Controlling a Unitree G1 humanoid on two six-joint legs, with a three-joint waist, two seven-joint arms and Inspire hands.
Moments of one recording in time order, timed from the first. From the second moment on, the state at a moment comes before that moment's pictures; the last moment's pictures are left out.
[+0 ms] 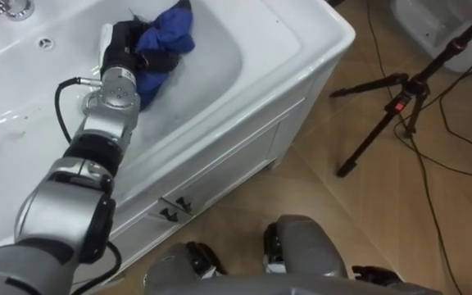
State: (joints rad) left arm -0.59 0.26 -0.16 0.98 -0.06 -0.03 0.22; right arm 0.03 -0.29 0.33 1.26 0.15 0.11 0.09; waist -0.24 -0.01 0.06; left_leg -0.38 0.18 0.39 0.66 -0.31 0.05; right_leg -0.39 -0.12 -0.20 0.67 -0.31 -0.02
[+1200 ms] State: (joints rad) left arm -0.17 0.34 0.04 0.82 0.74 -0.11 0.25; right arm 0.13 -0.31 0.05 1.16 0.07 0.04 0.01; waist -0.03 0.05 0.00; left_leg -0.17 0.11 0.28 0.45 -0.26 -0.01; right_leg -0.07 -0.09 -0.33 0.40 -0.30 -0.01
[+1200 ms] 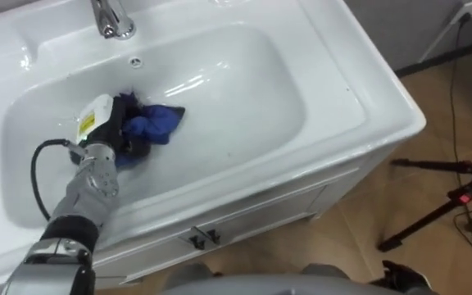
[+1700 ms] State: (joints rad) left arm -0.17 0.59 0.16 0.66 0.93 0.01 0.30; right arm 0.18 -0.39 -0.03 1.17 0.05 0.04 0.08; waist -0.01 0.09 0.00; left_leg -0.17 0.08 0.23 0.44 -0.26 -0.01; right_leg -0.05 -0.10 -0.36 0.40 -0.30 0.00
